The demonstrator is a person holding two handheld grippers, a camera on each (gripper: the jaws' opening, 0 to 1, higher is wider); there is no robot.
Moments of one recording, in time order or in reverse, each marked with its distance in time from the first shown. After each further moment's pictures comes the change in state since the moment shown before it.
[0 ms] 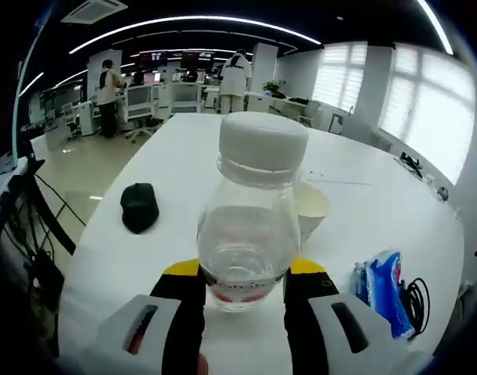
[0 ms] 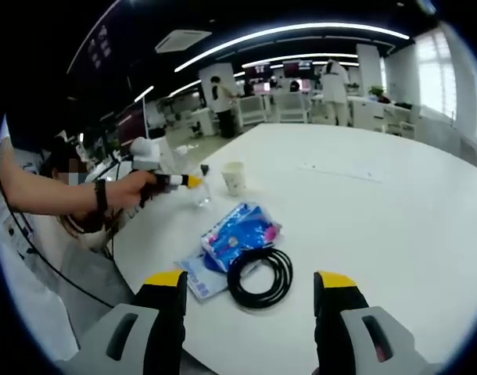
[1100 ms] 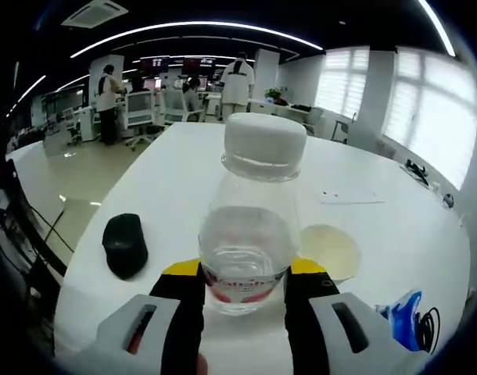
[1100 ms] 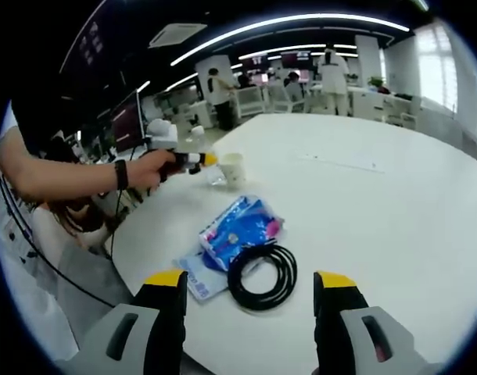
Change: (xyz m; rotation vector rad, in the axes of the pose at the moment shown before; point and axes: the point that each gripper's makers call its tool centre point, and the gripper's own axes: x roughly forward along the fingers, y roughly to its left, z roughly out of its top) left arm 0.050 0.004 0.040 0.000 -0.036 -0.008; right arm 0.018 0.000 -0.006 0.018 0.049 0.005
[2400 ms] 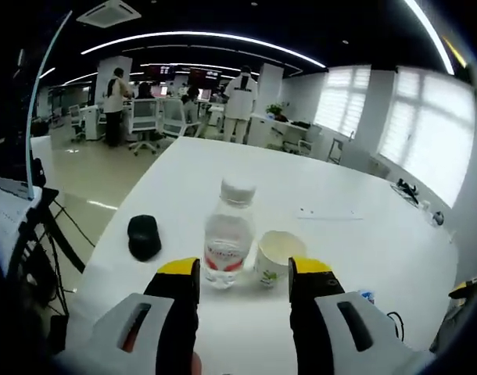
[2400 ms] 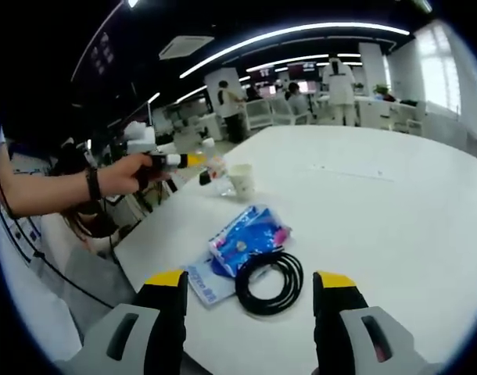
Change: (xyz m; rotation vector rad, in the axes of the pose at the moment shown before) left arm -0.091 -0.023 0.014 -0.057 -0.070 -0.010; right arm -0.009 0.004 0.004 -0.006 -0.079 0.060
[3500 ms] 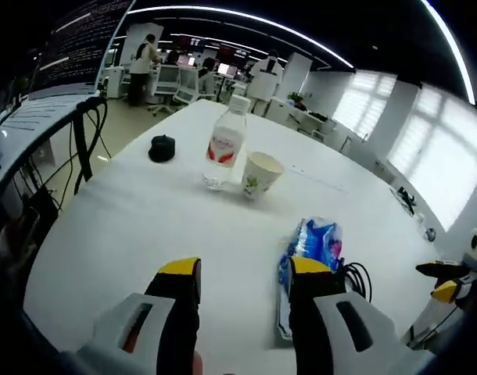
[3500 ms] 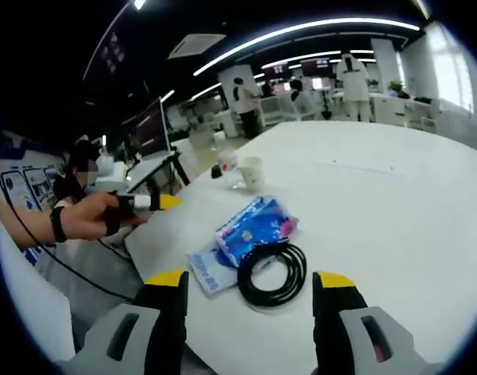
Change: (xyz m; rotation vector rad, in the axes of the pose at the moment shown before) left arm -0.101 -0.051 -0.121 -0.199 0.106 0.058; right arm -0.001 -0.004 -0.016 -0.018 0.024 0.098
